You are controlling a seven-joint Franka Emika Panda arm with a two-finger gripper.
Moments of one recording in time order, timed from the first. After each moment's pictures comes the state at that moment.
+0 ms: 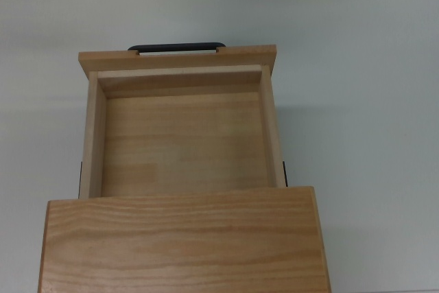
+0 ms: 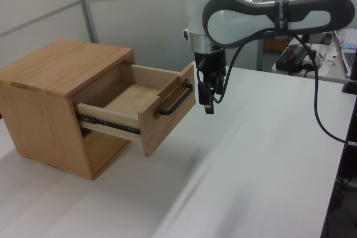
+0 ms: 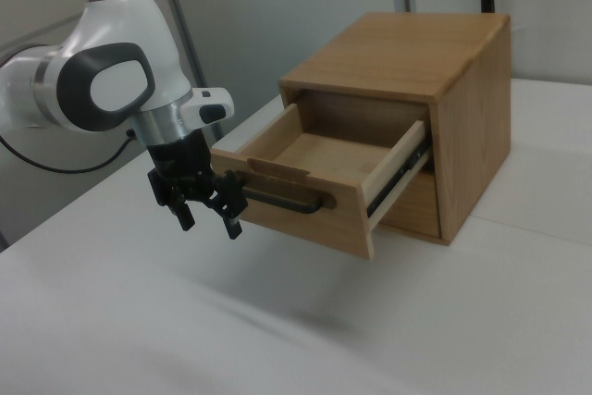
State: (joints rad) arm 0.10 -0.10 0.02 -1.78 -0.08 1.66 -0.07
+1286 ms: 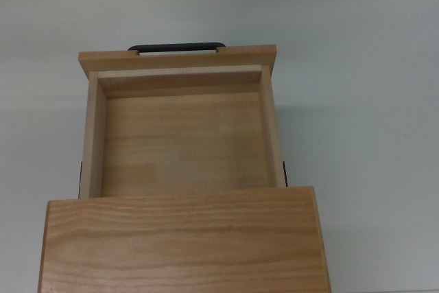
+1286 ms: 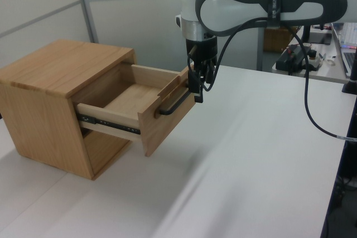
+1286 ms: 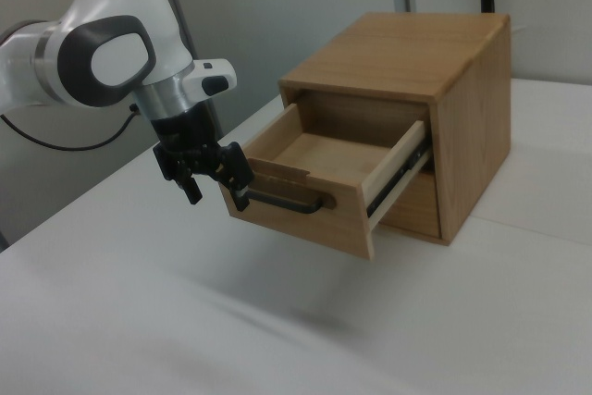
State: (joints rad) arm 0.10 -0.05 0.02 -1.66 -0.08 1.65 -0.07
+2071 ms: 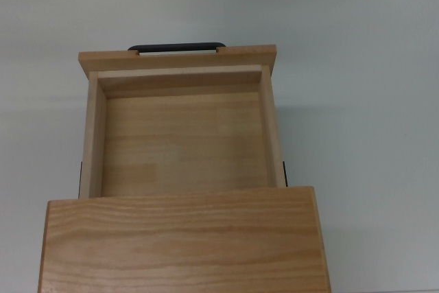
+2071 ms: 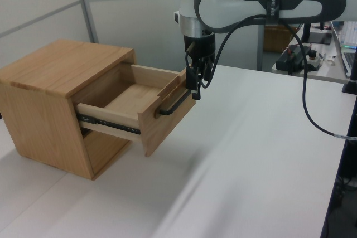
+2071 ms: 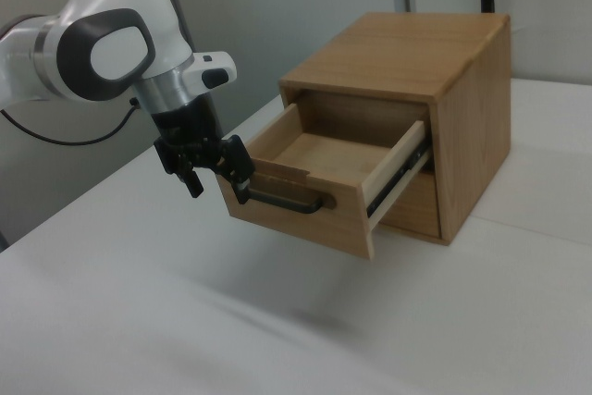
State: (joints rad) arm 0.10 -0.04 0.02 -1.63 -0.08 1.65 -0.07
